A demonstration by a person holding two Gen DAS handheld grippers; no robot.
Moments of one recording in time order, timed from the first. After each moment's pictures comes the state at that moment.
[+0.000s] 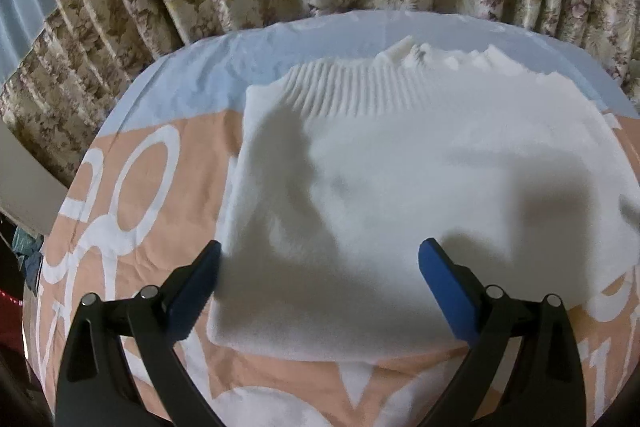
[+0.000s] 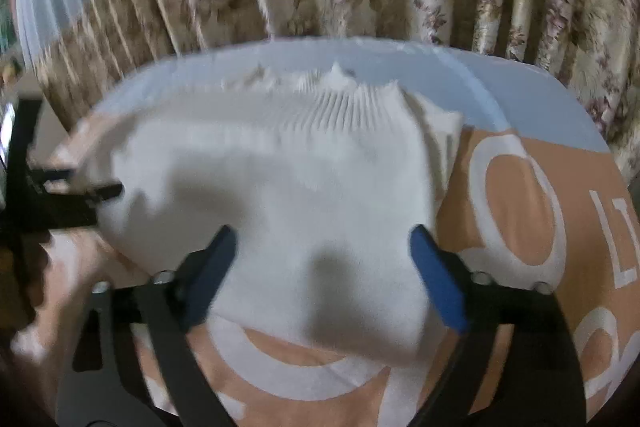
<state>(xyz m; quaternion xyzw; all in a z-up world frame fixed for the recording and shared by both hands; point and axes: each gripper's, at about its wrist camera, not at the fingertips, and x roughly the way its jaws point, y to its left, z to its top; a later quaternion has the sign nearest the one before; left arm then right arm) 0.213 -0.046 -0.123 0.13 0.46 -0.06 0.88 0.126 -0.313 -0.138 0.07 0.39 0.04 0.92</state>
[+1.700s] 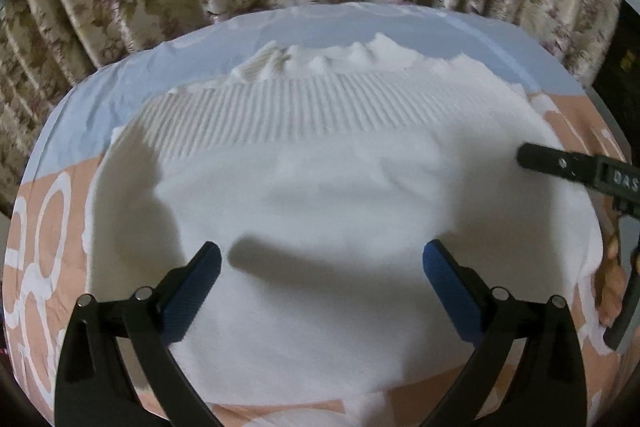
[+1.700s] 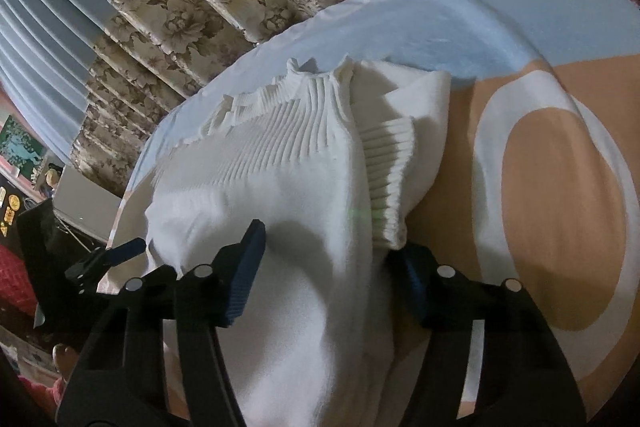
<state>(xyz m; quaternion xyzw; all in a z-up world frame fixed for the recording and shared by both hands) 0.221 -0.137 -0.136 0.13 0.48 -0.18 0.85 0.196 -0.391 -0.177 0.26 0.44 0.10 0.85</state>
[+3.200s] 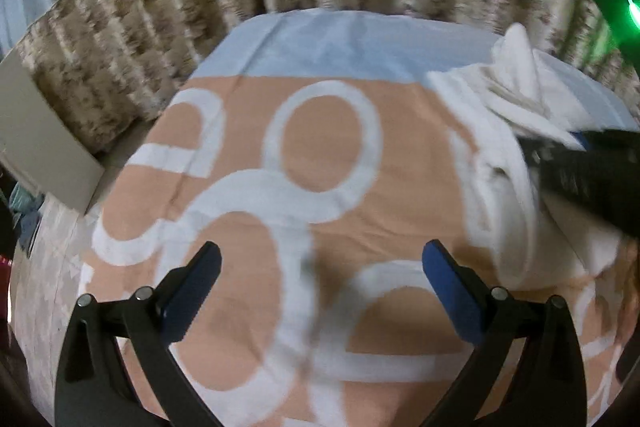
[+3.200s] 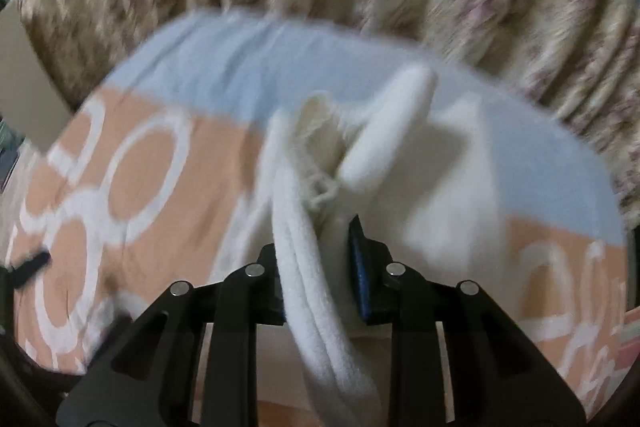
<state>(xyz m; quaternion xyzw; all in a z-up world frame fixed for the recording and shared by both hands) 0.208 0.148 -0.123 0.05 0.47 -0.02 0.88 0.277 -0.022 -0.127 -0.05 0.50 0.02 0.86</state>
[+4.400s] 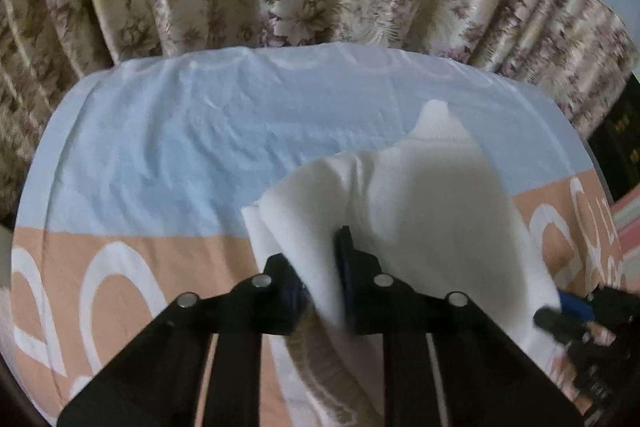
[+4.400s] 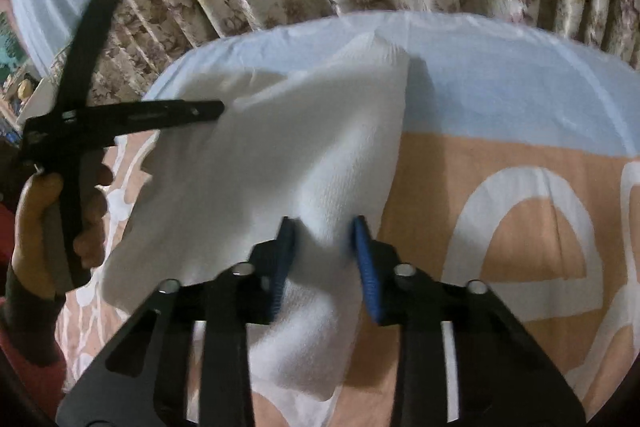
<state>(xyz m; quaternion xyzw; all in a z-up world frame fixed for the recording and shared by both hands) 0.354 0.026 -0.113 0.06 0.49 -0.23 0.84 0.227 -0.178 -0.125 0.09 0.45 0.09 0.88</state>
